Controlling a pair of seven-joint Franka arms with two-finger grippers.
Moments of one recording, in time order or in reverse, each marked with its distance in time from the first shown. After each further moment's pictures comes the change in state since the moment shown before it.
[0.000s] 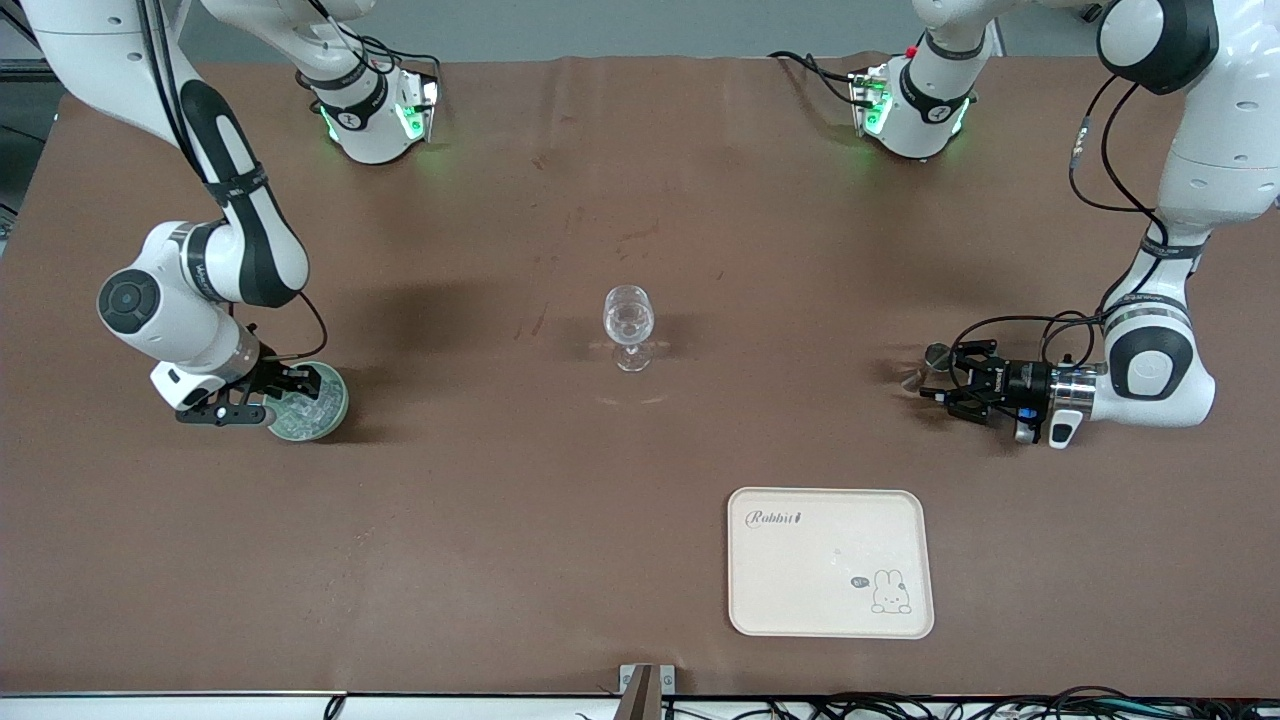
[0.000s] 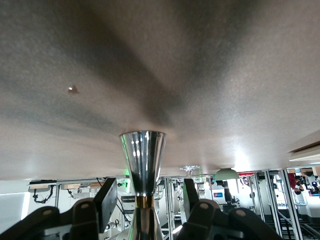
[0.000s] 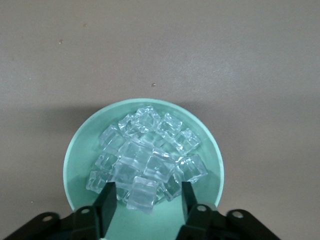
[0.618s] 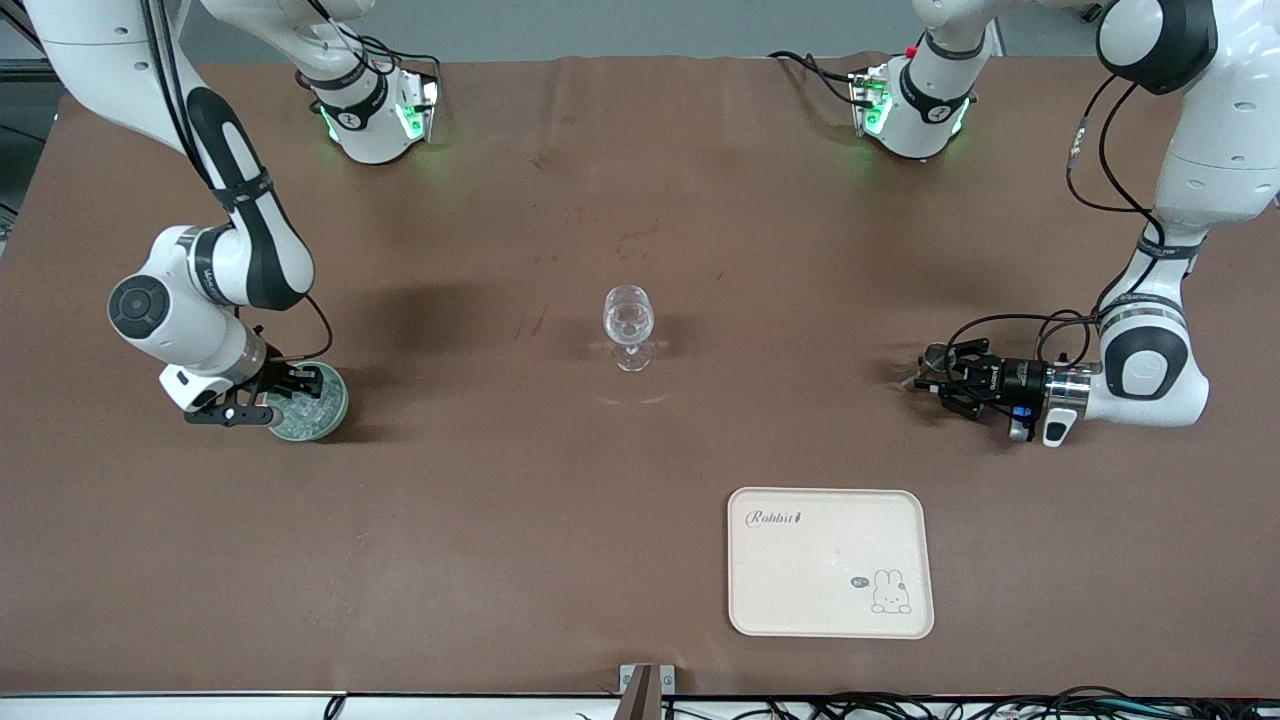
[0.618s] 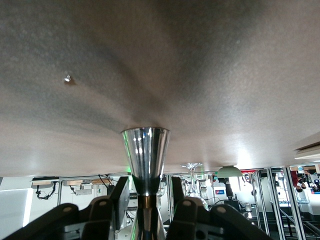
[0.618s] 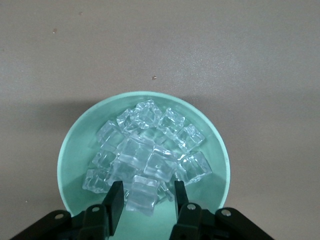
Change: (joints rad) left arm -0.001 0.000 -0.005 -0.008 0.000 -0.009 0.000; right arm 0.001 0.016 0.000 0.000 0.000 0.000 0.002
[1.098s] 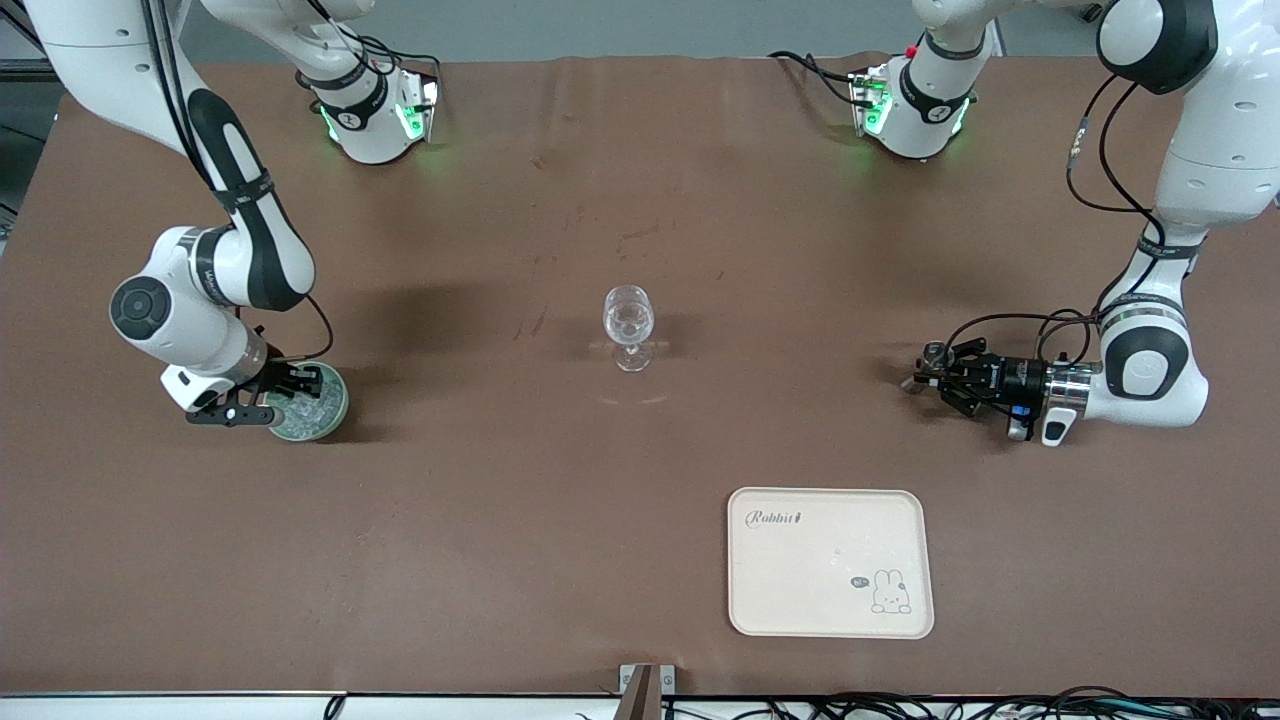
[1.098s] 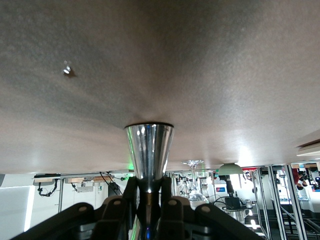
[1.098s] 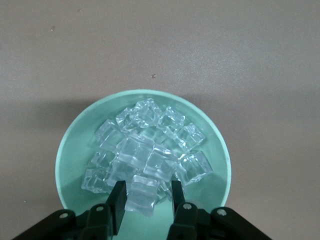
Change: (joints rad) left arm 0.000 -0.001 -0.001 0.000 -0.001 -0.013 0.000; right arm 0.000 0.004 0.000 0.000 0.000 0.000 0.000
